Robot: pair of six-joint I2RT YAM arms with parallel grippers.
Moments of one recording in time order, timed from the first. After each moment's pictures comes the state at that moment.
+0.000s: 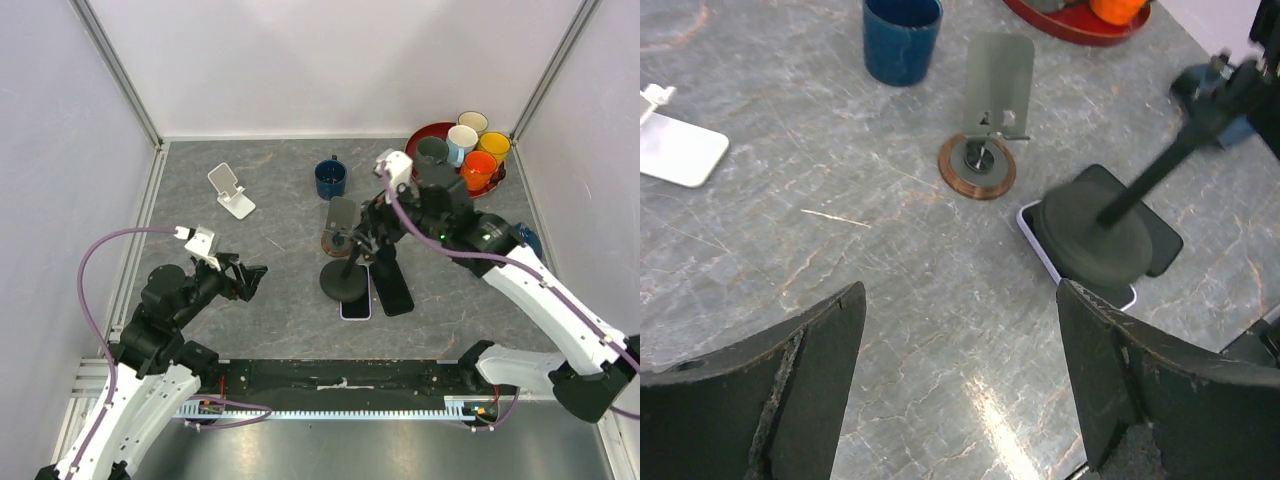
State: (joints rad) left arm -0.44 0.39 0.63 -0.48 0.15 -0.21; right arm 0.60 1.13 1.29 -0.59 -0.23 0.06
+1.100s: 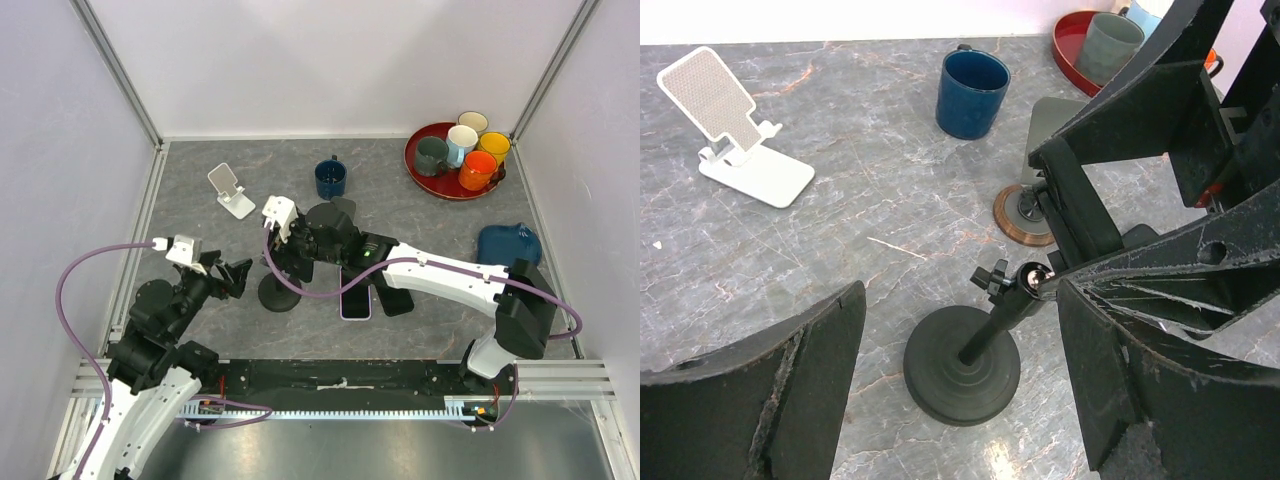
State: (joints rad) left arm -0.44 0.25 0.60 -0.46 -0.04 -0.21; right arm 1.05 1.60 1.27 0.04 -0.09 -0.11
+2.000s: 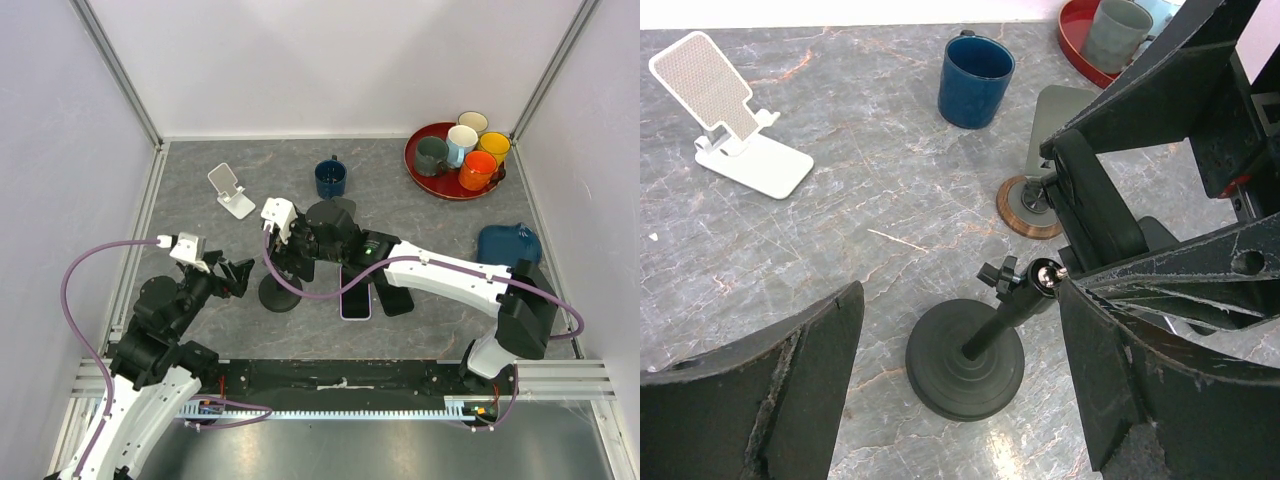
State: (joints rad) left arm -0.44 0.27 0.59 -0.45 -0.04 -0.21; right arm 1.05 1.60 1.28 -0.01 -0.13 -0.18
